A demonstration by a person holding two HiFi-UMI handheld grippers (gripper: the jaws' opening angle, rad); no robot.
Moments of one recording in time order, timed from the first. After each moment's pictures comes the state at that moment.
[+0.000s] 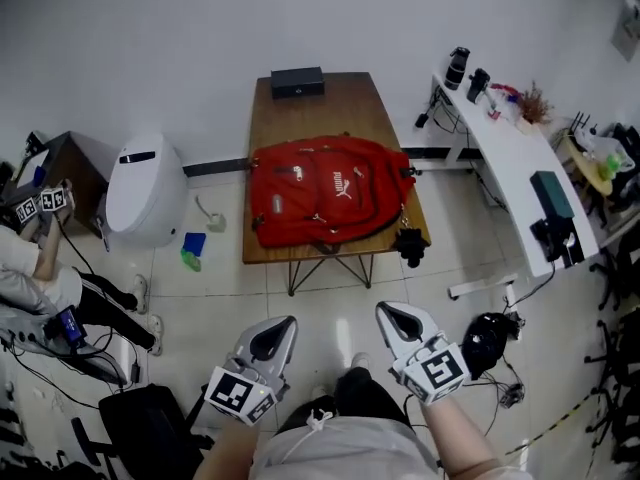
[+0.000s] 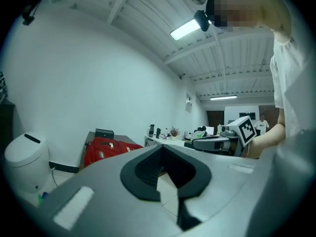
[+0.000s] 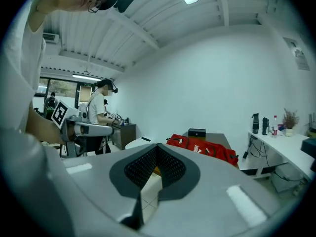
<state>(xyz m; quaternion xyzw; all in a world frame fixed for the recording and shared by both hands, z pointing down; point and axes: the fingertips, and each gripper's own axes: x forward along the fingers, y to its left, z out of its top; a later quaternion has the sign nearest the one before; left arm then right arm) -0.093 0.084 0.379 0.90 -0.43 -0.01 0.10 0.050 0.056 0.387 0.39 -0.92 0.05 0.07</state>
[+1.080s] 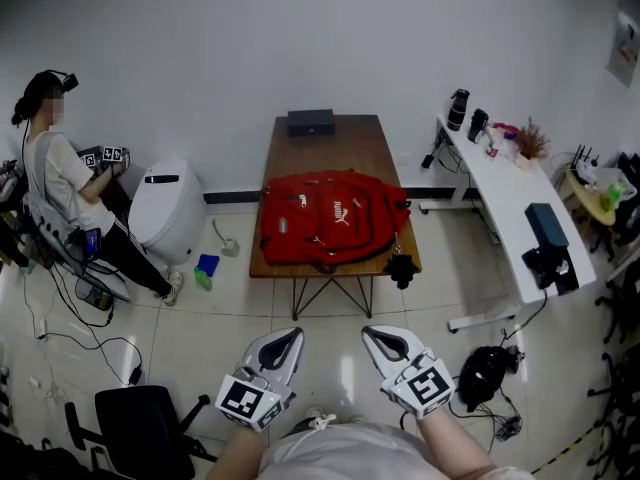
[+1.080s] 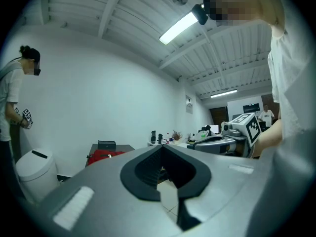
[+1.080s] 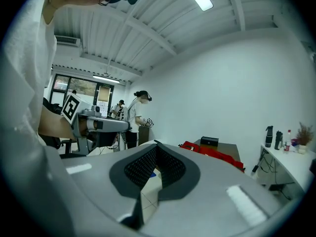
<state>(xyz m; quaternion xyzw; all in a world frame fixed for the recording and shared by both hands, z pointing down) -0.046 0.128 0.333 0.89 -0.46 0.00 0.04 0.062 0.112 0.352 0.31 -0.95 -0.02 0.07</state>
